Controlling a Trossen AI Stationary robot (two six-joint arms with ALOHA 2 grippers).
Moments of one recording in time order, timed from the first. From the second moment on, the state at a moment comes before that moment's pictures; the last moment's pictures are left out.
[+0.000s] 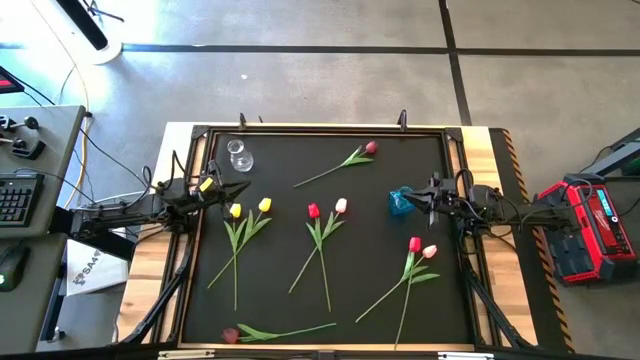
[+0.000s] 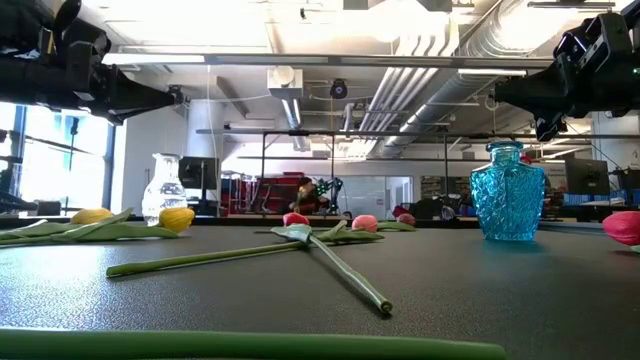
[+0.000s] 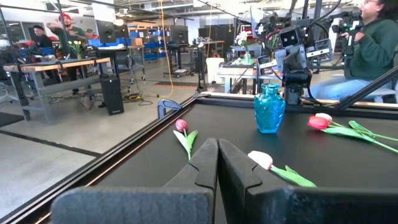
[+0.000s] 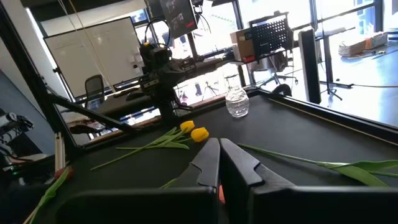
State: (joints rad) left arm 0.14 0.04 0.01 0.05 -0.25 0.06; right arm -0.02 0.01 0.01 0.04 0.19 0.26
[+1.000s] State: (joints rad) left arm 0.14 0.04 0.01 0.05 -0.25 0.00; right arm -0.02 0.01 0.01 0.06 0.21 0.13
